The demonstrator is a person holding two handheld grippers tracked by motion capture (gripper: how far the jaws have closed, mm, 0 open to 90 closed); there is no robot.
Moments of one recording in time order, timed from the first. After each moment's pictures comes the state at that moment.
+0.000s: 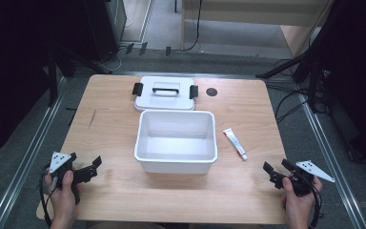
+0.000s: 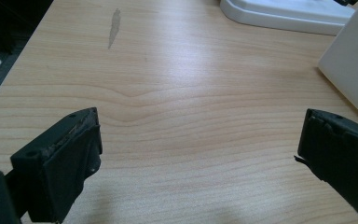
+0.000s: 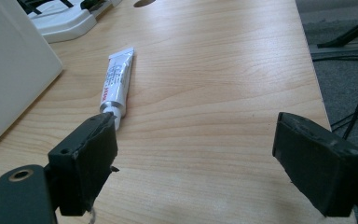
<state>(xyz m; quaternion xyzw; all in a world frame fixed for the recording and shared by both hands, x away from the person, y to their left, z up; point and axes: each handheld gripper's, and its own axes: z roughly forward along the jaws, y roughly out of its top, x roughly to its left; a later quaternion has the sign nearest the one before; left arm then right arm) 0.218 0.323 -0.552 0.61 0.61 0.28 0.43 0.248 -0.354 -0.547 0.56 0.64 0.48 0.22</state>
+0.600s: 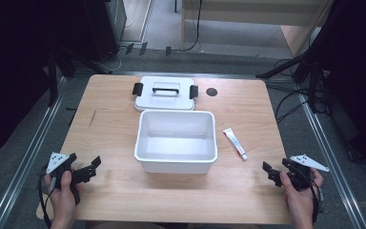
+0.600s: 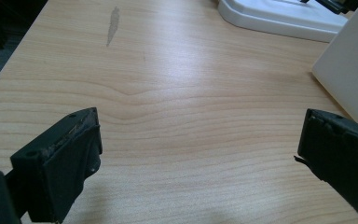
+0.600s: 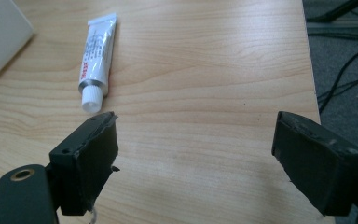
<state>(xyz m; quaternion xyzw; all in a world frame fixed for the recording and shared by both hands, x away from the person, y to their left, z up) 0.217 0.326 -0.553 0.60 0.61 0.27 0.45 0.262 -0.347 -0.534 0.57 0.69 0.39 0.21</state>
